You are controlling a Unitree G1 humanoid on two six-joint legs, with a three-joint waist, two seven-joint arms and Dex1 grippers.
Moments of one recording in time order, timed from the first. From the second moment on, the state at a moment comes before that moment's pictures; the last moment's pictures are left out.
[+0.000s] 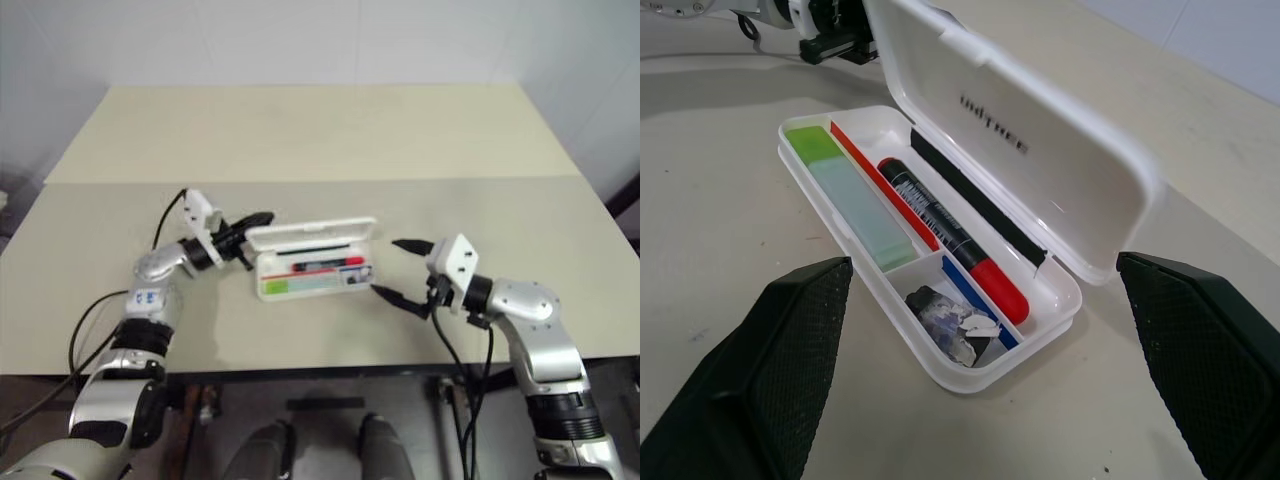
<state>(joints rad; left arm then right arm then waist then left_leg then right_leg) -0.73 0.34 0.12 0.67 -0.26 -0.16 -0.91 -0.29 -0.63 -0.05 -0.10 0.34 0.10 0.99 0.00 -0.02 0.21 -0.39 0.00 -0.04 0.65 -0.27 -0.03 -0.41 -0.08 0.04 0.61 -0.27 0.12</state>
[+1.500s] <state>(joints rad) -0.63 0.51 -0.01 0.38 -0.26 0.07 -1.17 -0.22 -0.57 -0.04 -0.21 0.34 0.11 0.86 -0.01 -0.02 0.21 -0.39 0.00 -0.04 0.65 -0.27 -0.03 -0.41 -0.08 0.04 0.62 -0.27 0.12</state>
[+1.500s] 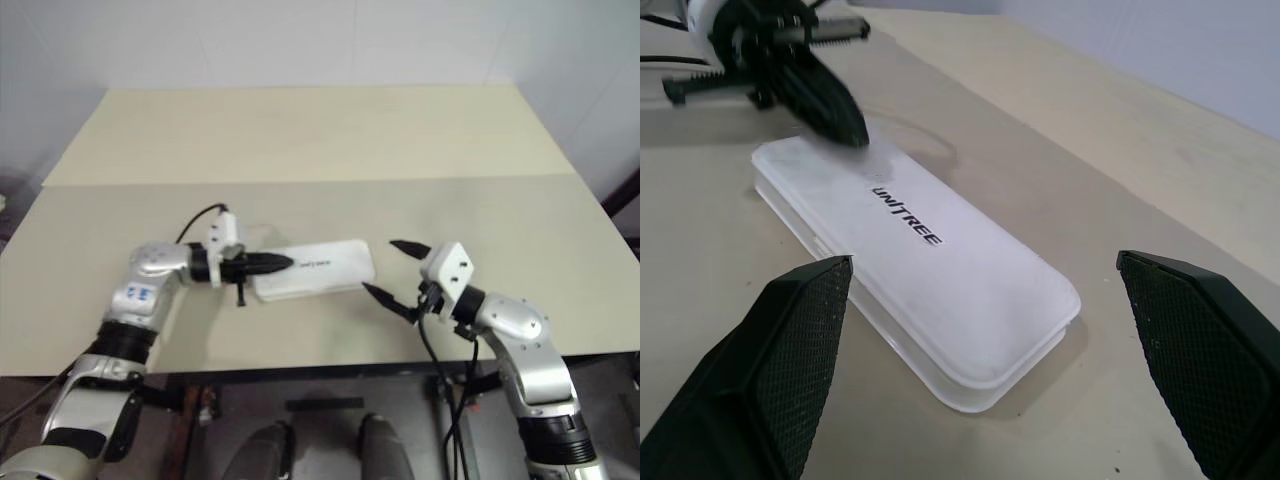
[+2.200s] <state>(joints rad) -0.27 0.70 0.22 0.09 -0.42 0.11 -1.19 -0.36 -0.68 -0.08 0.01 0.40 0.05 1.16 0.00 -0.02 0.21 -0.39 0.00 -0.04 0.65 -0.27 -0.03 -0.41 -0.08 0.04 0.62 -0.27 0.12</state>
